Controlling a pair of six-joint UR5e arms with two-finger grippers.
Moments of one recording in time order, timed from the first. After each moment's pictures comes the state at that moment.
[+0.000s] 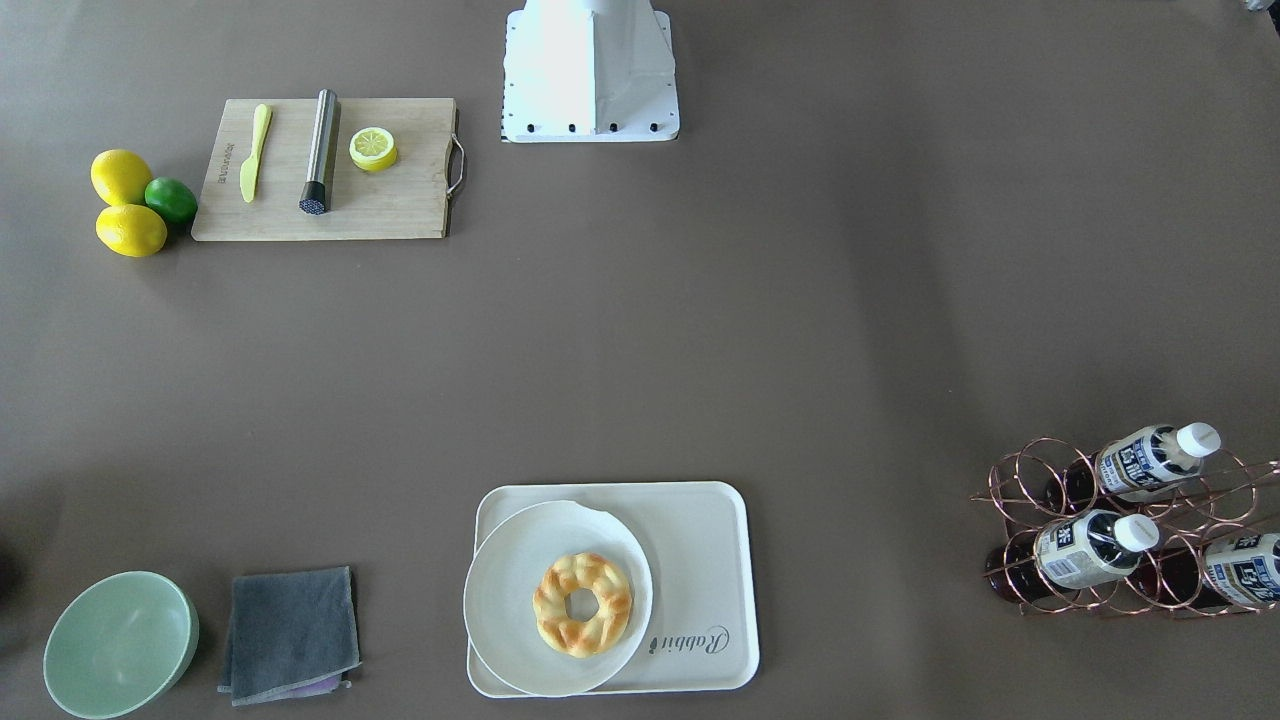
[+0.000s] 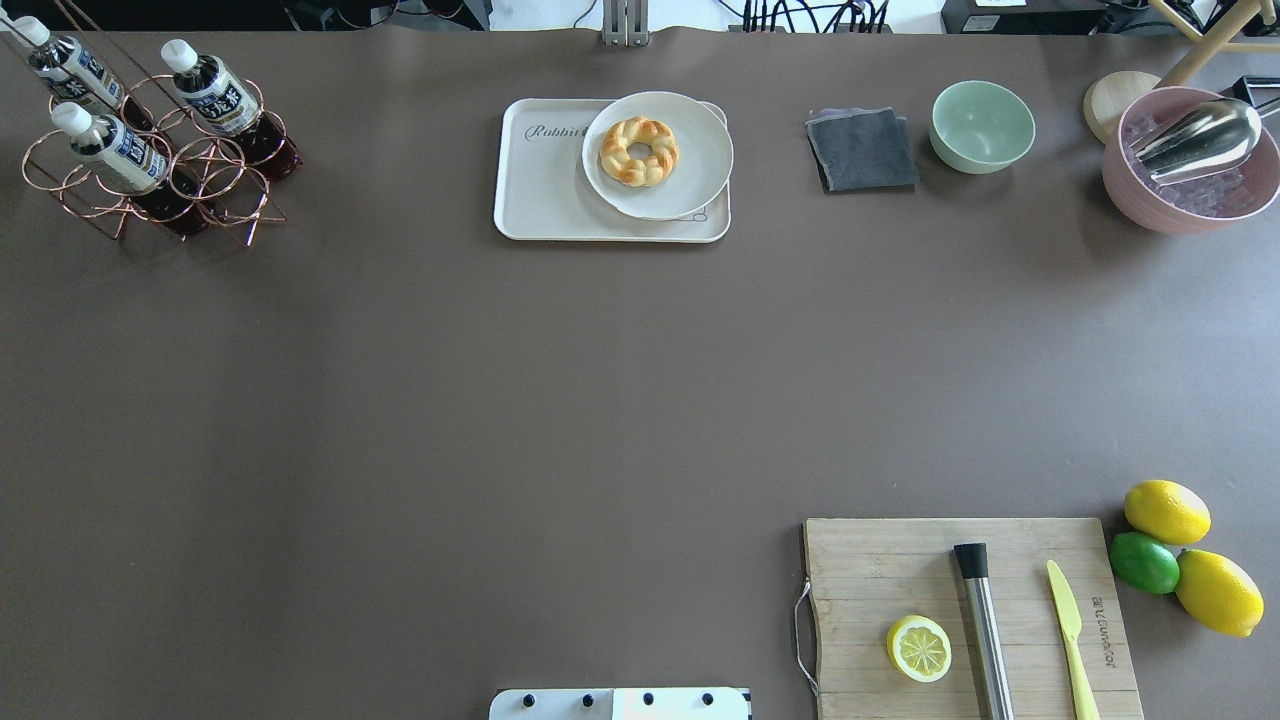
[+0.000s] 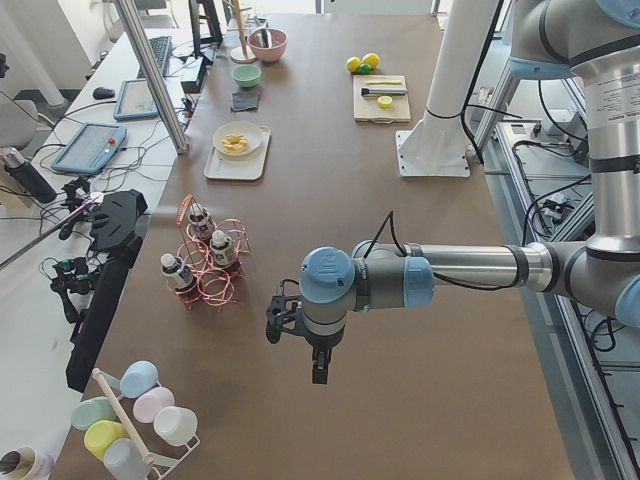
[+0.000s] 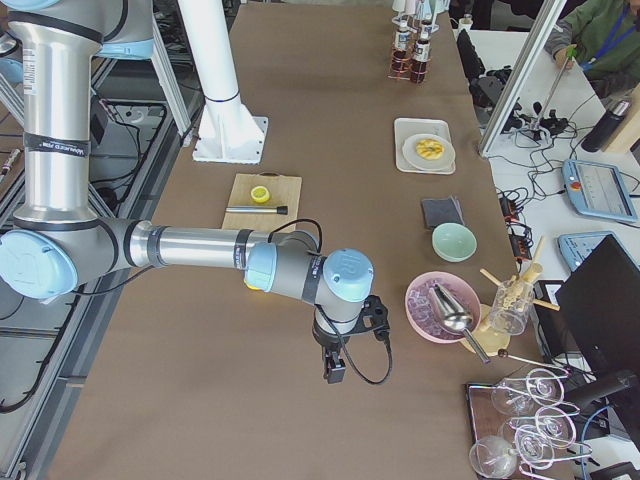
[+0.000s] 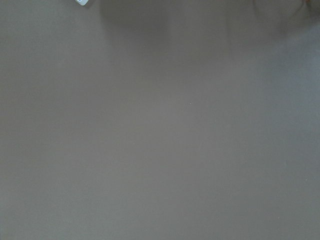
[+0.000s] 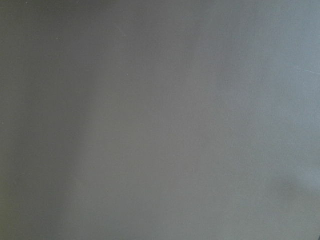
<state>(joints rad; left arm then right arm) -1.69 -1.35 -1.81 -1.50 -2.31 0.18 1.65 -1.67 1.68 -1.76 2.21 -0.43</state>
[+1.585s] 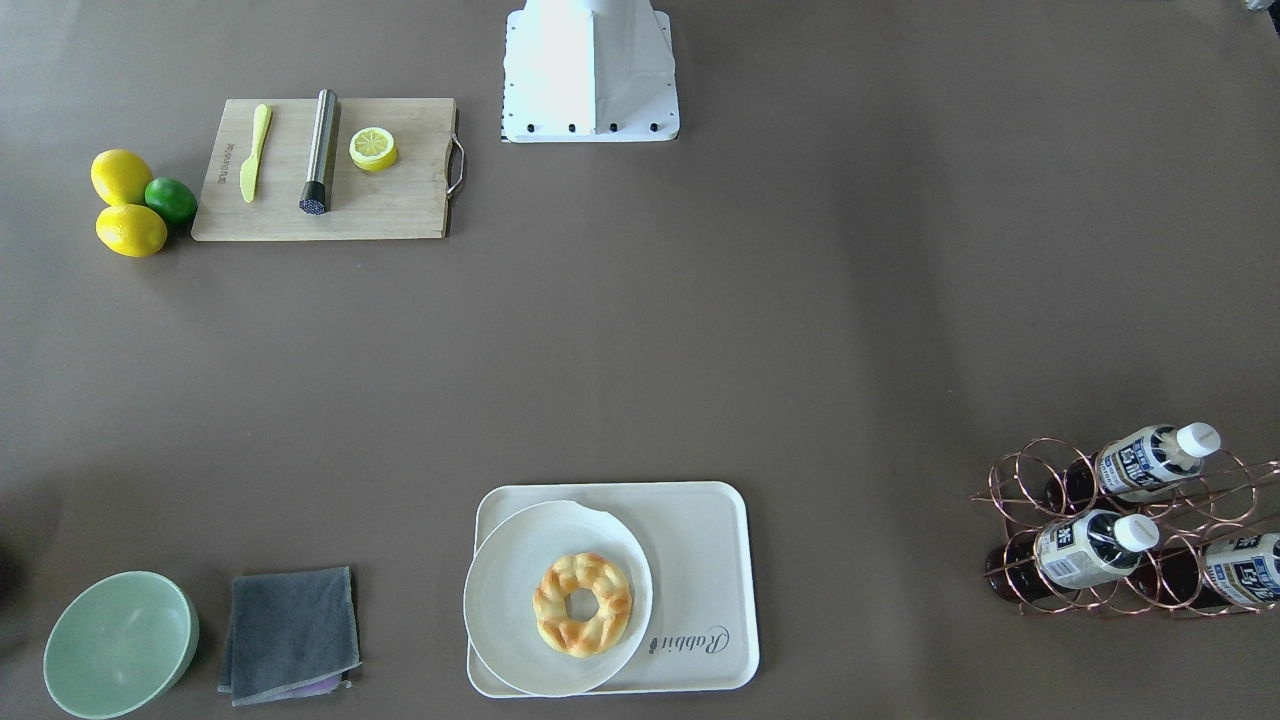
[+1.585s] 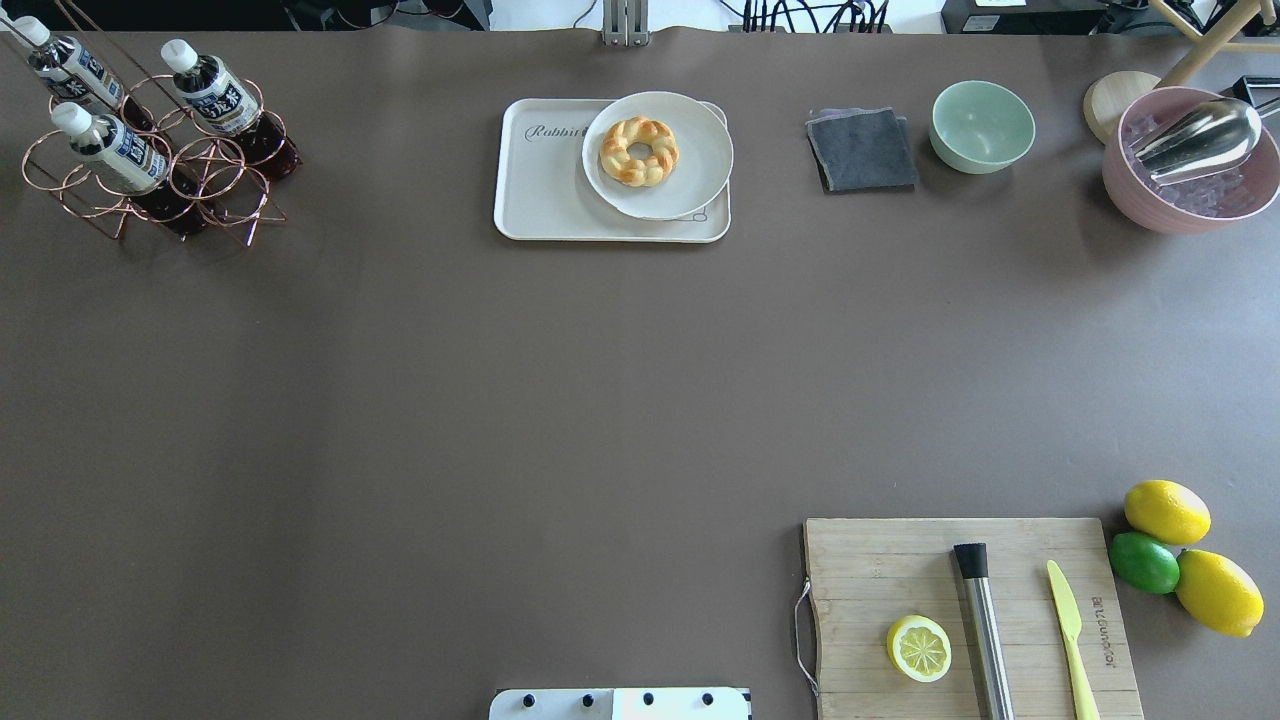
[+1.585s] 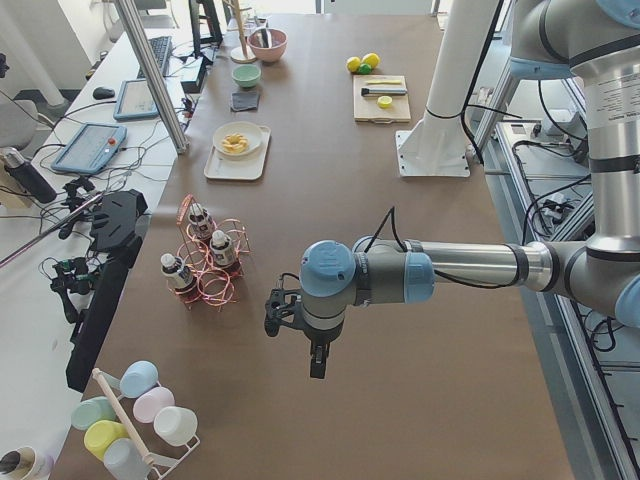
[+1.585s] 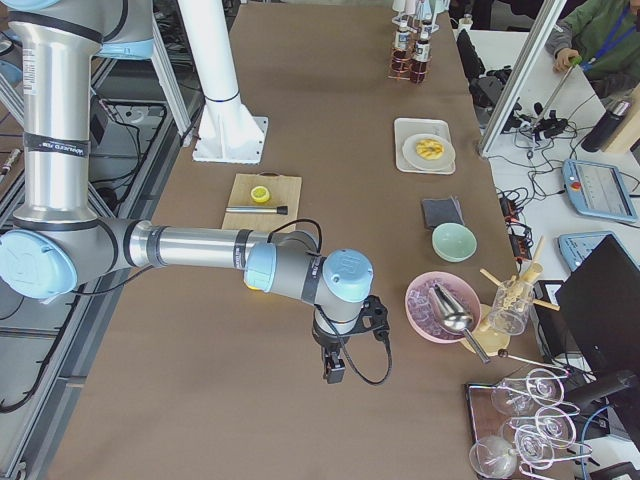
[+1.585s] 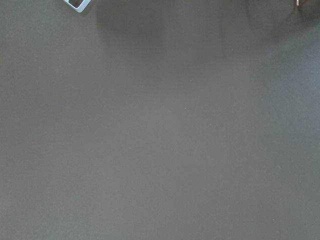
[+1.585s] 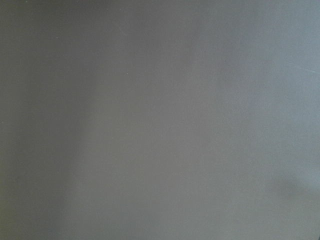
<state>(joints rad) -1.70 -1.35 -1.83 -1.50 -2.32 0.18 1.65 -1.67 1.68 -1.76 2.21 -0.43</state>
